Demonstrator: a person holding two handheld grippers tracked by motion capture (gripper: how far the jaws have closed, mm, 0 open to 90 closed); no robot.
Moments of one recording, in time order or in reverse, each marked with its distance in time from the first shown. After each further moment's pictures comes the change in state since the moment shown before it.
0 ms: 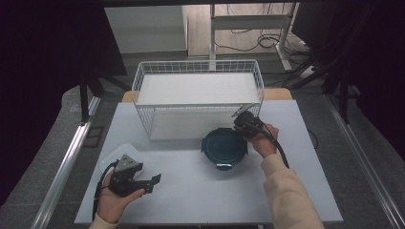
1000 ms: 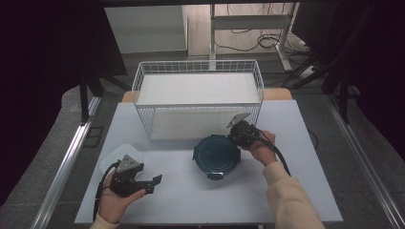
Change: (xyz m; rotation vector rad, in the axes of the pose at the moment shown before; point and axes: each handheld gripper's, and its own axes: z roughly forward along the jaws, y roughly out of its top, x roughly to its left) left arm -0.002 -0.001 0.002 0.009 -0.001 0.009; right arm 0.027 -0.009 -0.006 -0.028 0.112 -0.108
